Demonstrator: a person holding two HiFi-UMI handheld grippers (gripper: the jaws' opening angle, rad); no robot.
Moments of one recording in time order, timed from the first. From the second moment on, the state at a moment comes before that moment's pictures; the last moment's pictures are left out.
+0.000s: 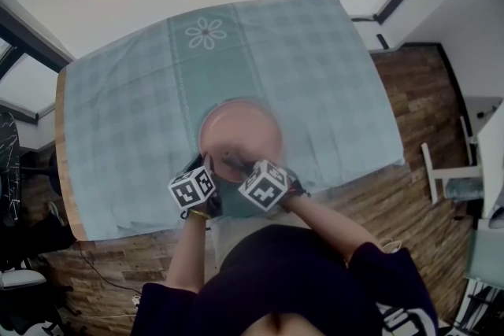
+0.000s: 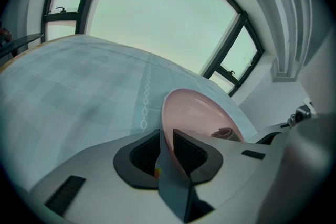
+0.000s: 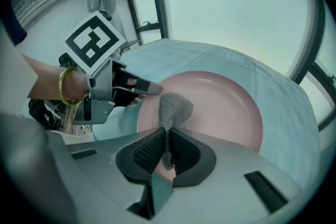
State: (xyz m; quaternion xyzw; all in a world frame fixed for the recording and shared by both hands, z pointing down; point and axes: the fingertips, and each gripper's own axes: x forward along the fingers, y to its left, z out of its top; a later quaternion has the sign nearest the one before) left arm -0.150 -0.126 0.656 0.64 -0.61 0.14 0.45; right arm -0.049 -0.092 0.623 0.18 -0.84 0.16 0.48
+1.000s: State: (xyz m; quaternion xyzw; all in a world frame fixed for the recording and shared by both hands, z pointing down) left arm -0.096 -0.044 0.574 0.66 -0.63 0.08 0.40; right arm 0.021 -0.061 0.560 0.31 -0.87 0.21 0.33
